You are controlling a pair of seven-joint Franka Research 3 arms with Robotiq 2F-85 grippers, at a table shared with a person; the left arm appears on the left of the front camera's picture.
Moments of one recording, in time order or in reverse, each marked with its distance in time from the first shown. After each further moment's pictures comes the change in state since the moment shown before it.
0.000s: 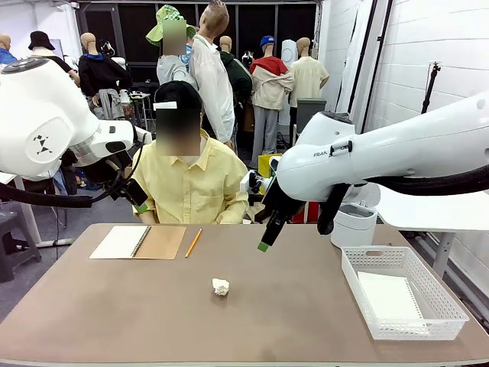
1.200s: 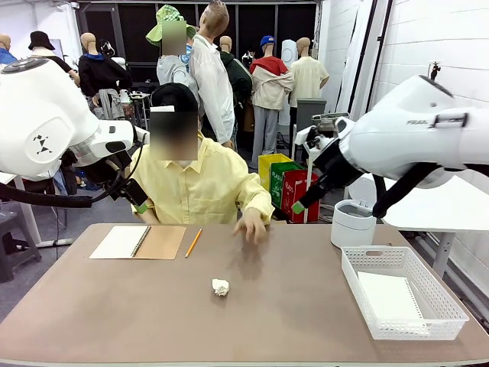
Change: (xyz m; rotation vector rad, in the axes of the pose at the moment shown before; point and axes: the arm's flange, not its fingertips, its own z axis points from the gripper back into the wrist) left arm 0.000 0.000 0.000 0.000 0.000 0.000; right arm -0.062 -0.008 0.113 -0.109 -0.215 -0.254
